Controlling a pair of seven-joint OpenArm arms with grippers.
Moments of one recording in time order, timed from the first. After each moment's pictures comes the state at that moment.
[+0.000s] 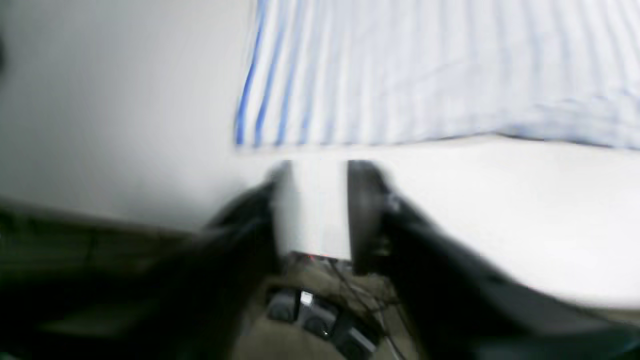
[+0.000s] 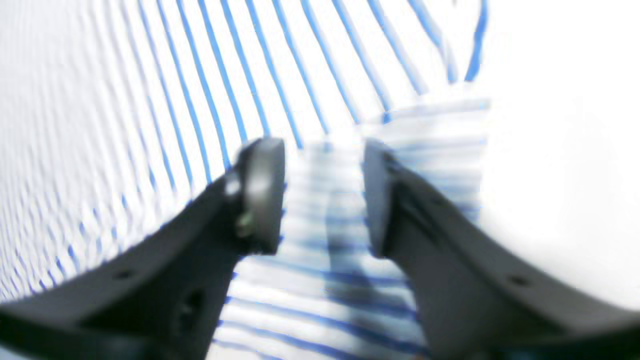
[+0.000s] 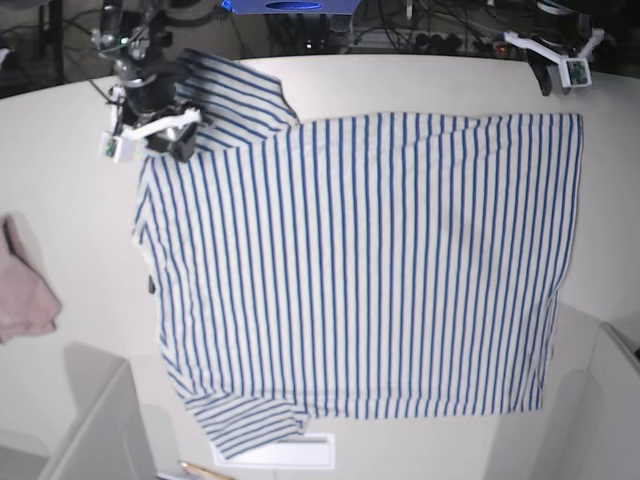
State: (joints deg) left arm 55.2 -11.6 -26.1 112.2 -15.8 -0.1 15.7; right arm -33.1 -3.5 14.8 113.9 26.5 0.4 -36.8
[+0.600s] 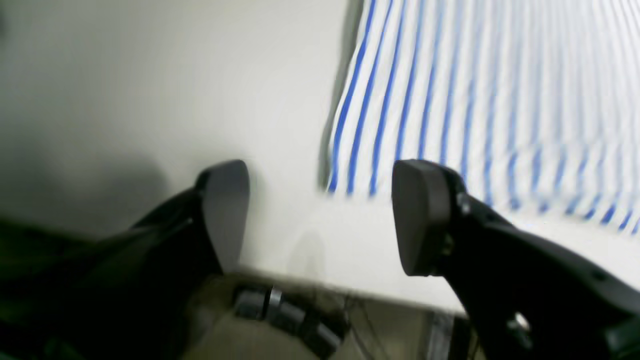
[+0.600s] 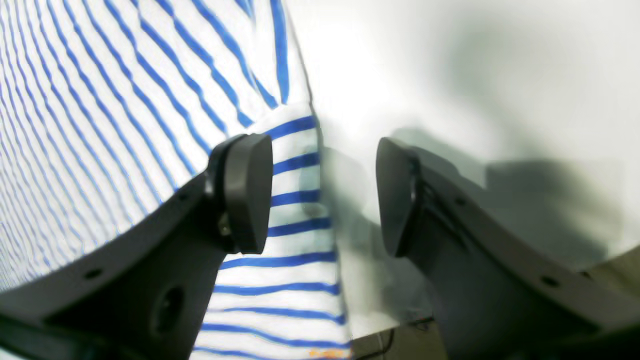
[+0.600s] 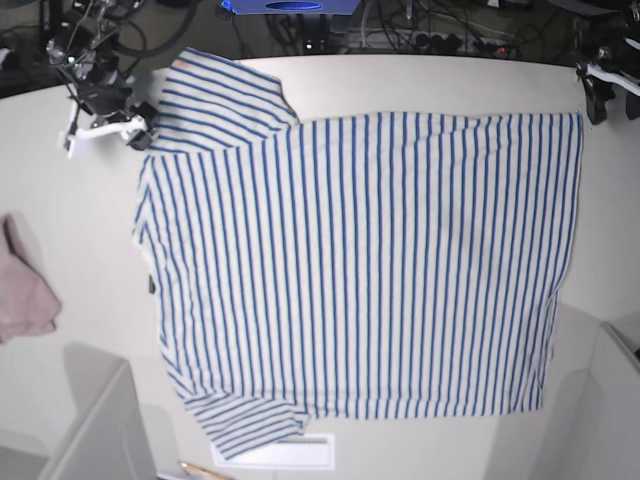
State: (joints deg) left arm 40.3 -13.9 -57.0 103.7 -37.1 -32.8 41.1; right arm -26.2 -0.7 30.1 103.4 32.2 0.6 -52.0
